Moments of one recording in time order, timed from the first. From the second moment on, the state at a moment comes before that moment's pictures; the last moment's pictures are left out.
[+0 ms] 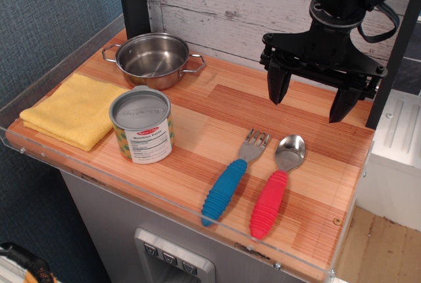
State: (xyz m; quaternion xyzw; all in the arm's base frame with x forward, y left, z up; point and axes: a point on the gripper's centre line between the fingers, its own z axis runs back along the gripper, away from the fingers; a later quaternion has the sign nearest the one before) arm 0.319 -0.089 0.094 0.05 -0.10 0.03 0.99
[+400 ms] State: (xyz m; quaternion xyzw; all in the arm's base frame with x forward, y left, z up) arm 0.314 -0.088 0.084 0.05 -0.09 0.03 0.99
